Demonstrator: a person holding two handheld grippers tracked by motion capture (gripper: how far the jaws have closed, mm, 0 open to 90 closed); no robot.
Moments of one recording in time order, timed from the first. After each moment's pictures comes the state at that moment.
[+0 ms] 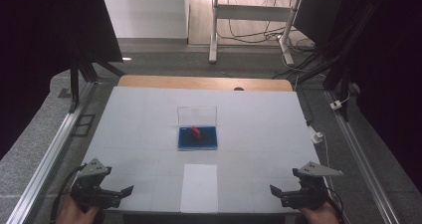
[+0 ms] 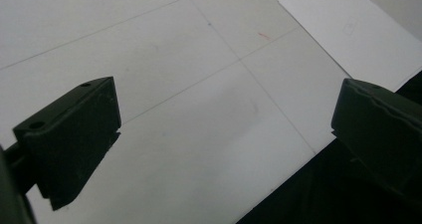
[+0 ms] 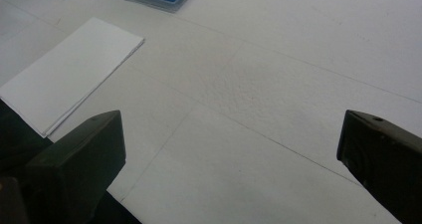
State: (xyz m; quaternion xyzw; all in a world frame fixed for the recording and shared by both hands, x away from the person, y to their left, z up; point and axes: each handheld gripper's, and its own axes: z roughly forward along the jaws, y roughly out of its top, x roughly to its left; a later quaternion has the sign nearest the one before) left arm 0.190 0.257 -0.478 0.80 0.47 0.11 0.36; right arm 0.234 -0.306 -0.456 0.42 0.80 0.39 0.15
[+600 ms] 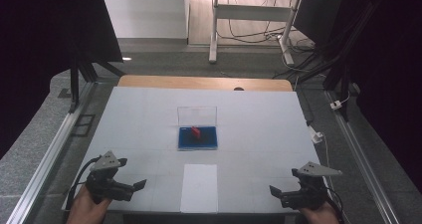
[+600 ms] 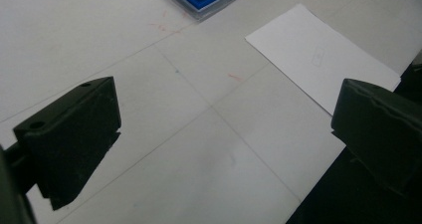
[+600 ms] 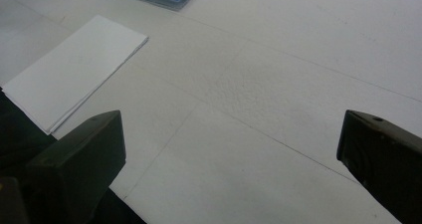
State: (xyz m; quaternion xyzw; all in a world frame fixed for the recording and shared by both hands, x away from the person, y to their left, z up) left arm 0.212 0.233 -0.476 0.81 0.42 0.11 0.40; right arm 0.235 -0.305 -0.457 0.42 0.81 0.39 0.14
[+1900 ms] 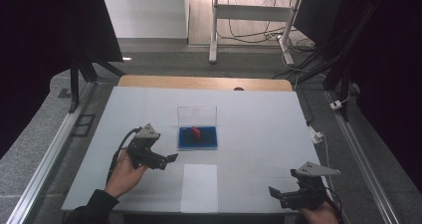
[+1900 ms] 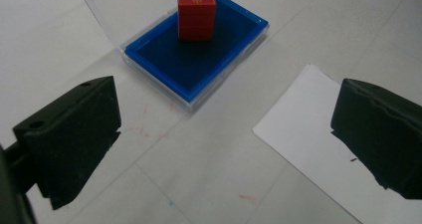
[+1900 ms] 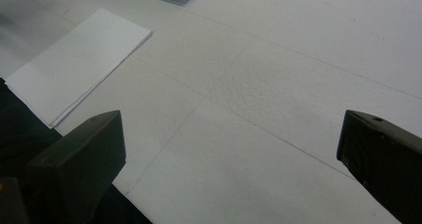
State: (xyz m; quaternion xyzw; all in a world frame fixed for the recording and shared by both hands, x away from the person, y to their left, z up) left arm 0.309 0.167 -0.473 0.83 0.37 0.11 0.40; right arm 0.235 -0.303 -0.457 0.41 0.82 0.38 0.14
